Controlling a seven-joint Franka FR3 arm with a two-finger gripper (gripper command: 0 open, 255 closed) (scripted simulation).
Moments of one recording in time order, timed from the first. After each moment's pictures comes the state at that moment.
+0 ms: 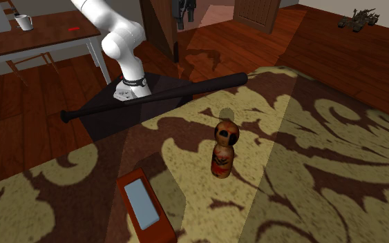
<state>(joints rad) 0.01 -0.78 -0.02 -2.35 -0.02 1.62 0.05</state>
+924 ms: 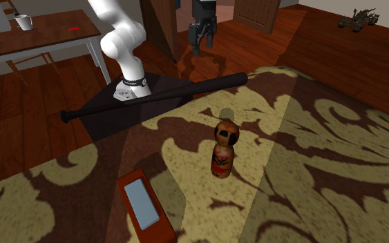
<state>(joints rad) -0.09 -0.41 -0.13 -2.19 -0.11 1.82 0.03</state>
